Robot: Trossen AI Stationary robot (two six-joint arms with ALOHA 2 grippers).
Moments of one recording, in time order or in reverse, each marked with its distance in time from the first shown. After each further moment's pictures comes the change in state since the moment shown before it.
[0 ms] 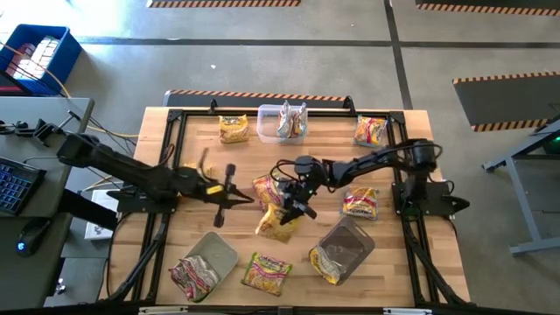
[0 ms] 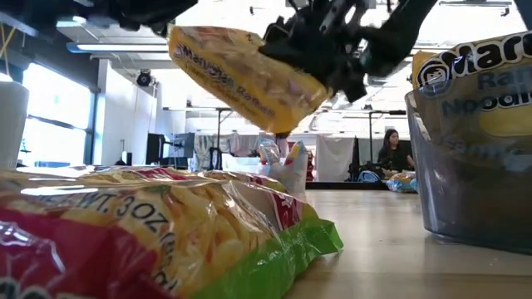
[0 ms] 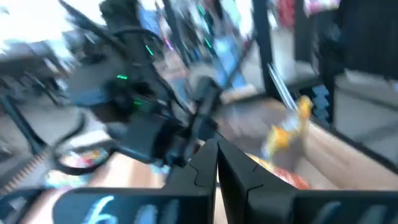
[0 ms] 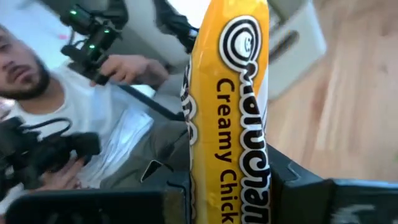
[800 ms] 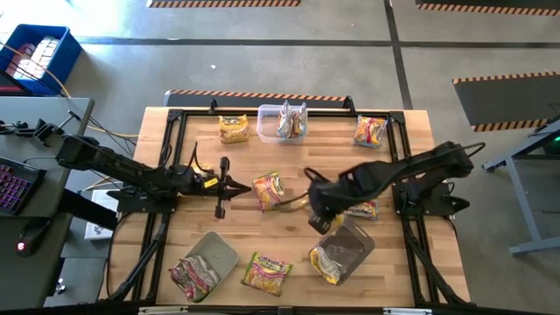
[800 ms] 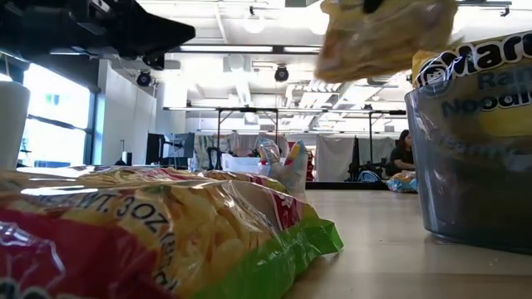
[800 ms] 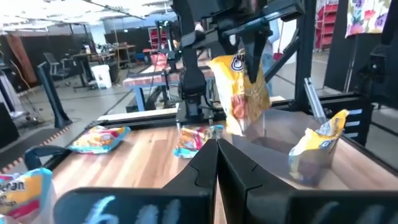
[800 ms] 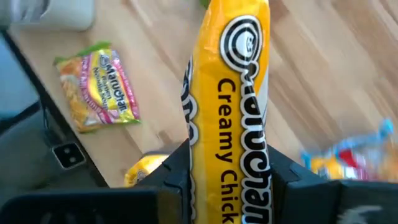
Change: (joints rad) left arm 0.059 -0.001 -0.144 0.188 -0.064 -0.145; right arm 0.356 -0.249 0.621 -1.698 0.932 0.496
